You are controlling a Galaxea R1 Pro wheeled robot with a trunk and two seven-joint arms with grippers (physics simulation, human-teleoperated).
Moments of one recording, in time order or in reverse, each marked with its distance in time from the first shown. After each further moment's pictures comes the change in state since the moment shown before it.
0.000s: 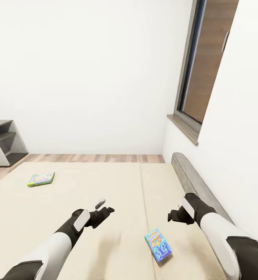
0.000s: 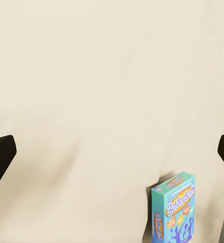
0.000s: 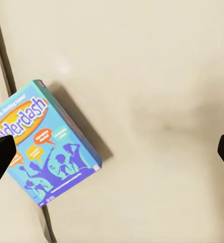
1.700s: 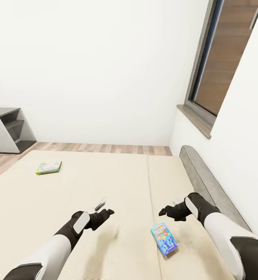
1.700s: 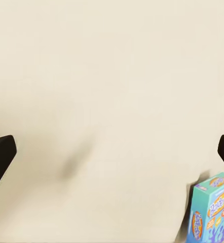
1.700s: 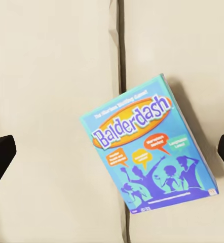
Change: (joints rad) left arm 0.015 0.001 0.000 0.000 -0.004 -0.003 -0.006; right arm 0.000 -0.031 0.006 -0.008 0.016 -0.016 0.383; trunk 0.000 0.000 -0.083
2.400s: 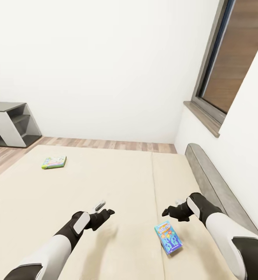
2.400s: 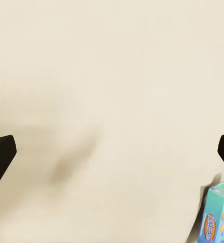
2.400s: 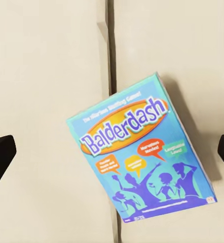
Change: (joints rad) left arm 0.002 -0.002 -0.002 -0.001 0.005 0.001 -0.004; right arm 0.001 -0.013 -0.002 -0.003 -0.006 0.000 -0.054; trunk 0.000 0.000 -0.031
